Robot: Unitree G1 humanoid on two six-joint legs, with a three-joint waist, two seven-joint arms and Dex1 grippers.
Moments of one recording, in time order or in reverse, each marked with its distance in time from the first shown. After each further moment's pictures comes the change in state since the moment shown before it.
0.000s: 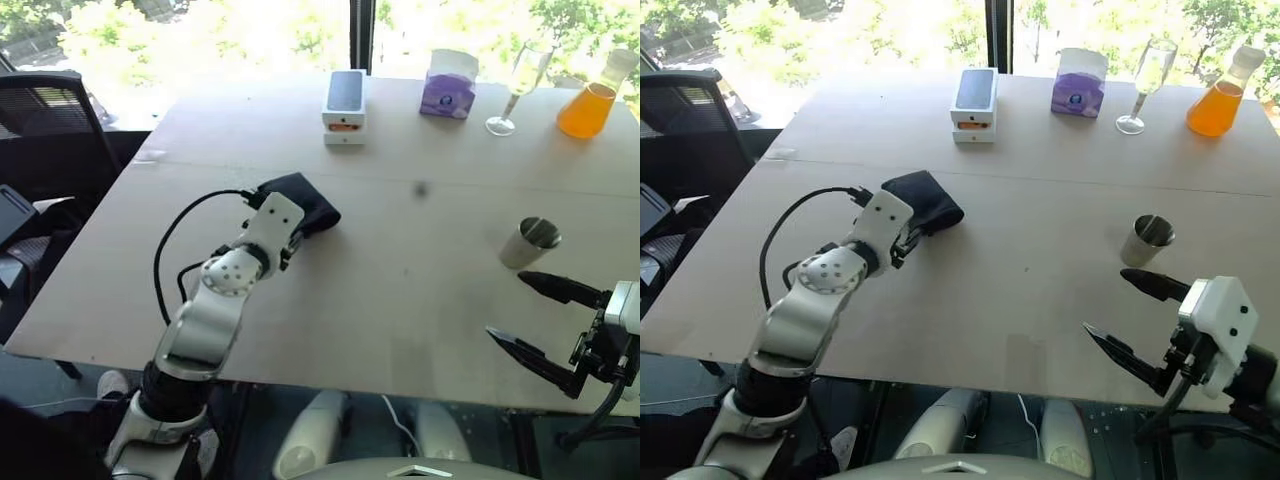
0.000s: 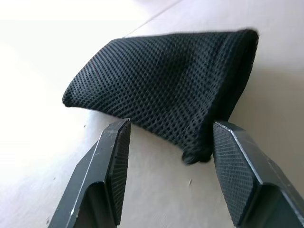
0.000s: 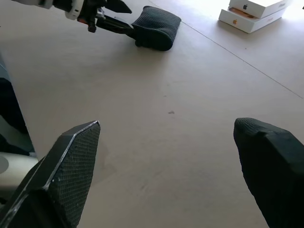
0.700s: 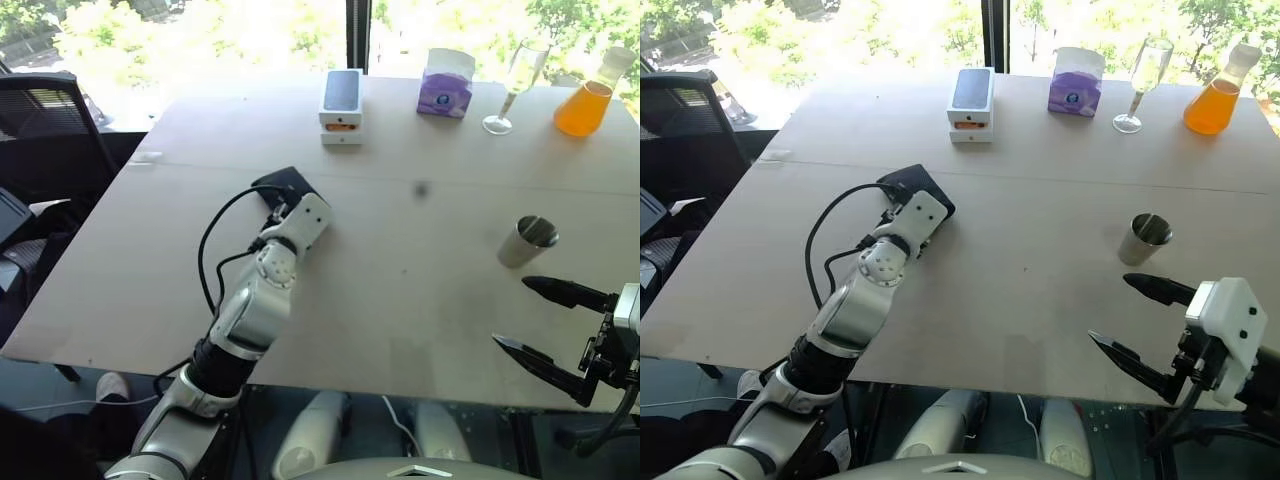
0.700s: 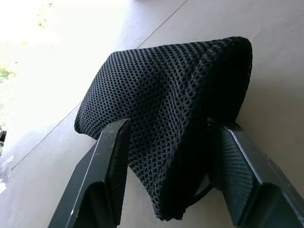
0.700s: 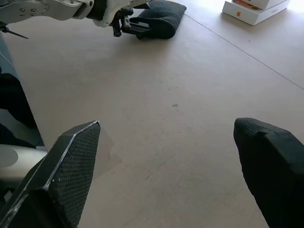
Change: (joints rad) left arm -0.135 -0.050 -0.188 0.246 0.258 -0.062 0.110; right arm 0.021 -0.014 -0.067 -0.019 0.037 0.044 0.012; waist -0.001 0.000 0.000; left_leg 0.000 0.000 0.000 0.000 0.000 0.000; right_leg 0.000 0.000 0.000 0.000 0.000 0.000
